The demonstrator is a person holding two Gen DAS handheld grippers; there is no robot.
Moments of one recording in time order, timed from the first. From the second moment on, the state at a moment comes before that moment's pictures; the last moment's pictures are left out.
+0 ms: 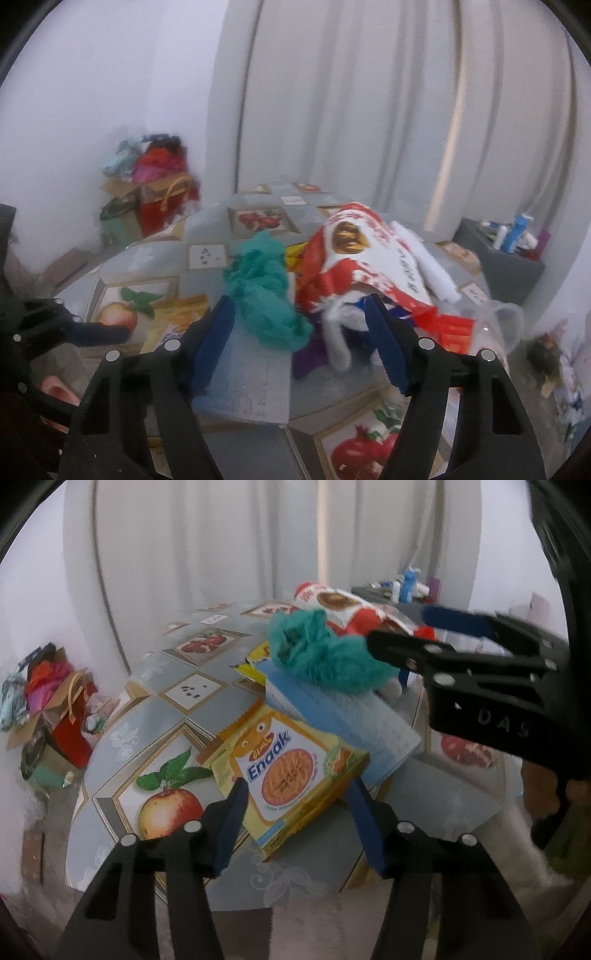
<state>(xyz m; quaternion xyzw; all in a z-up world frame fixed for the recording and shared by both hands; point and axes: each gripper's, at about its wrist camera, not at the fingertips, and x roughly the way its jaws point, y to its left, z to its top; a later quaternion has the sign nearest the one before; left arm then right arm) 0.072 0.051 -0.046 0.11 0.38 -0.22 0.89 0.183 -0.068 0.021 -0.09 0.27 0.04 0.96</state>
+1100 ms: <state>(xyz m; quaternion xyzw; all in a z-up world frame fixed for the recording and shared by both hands) 0.156 0.057 -0.066 0.09 0.38 -0.18 0.90 0.219 -0.061 -0.005 -0.09 0.32 0.10 0.94</state>
